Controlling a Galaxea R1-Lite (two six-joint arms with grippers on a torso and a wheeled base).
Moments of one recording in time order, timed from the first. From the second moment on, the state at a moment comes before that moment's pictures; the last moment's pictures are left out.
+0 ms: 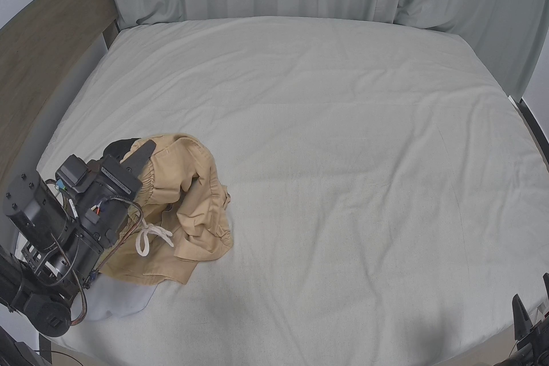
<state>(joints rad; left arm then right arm) -0.43 1.65 -0.28 -1.55 0.11 -0.79 0.01 0.02 -0.02 0.00 0.01 0.01</state>
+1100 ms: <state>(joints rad) -0.61 1.33 -0.44 -1.25 0.23 -0.89 0.01 0.02 -0.02 0.00 0.01 0.01</state>
